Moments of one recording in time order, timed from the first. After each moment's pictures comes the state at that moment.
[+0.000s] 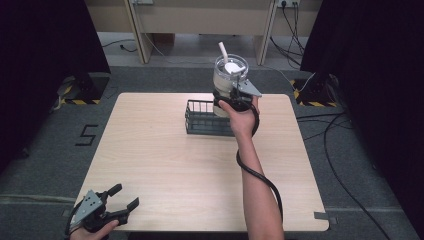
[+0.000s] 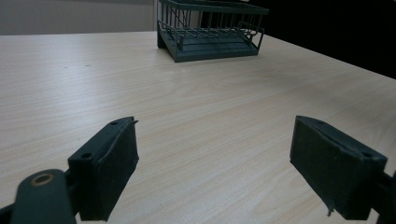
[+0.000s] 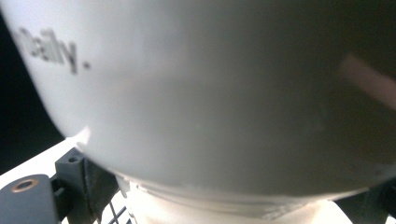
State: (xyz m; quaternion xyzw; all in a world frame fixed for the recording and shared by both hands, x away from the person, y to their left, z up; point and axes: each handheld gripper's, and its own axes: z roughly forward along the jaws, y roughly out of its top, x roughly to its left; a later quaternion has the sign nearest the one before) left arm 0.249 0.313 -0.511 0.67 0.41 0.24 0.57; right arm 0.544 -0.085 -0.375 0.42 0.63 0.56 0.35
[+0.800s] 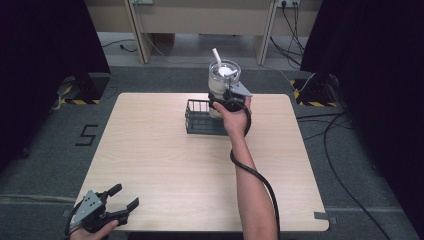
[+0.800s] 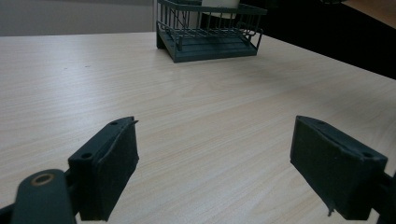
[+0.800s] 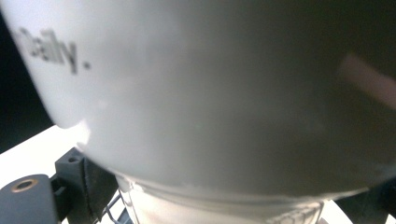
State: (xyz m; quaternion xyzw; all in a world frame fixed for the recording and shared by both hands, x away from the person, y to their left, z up) left arm 0.249 0.313 -0.511 0.67 0.41 0.24 0.57; right arm 0.567 -0.069 -0.404 0.44 0.64 0.54 0.33
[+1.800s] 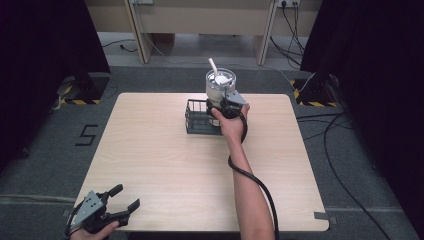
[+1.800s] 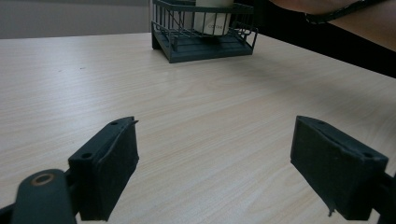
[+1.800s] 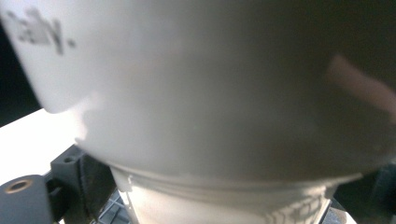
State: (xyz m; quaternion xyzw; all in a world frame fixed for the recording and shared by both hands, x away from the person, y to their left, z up) left arm 0.247 0.311 -0.510 0.68 0.40 0.24 0.57; right arm 0.569 -0.062 -0.439 0.44 0.65 0.53 0.34
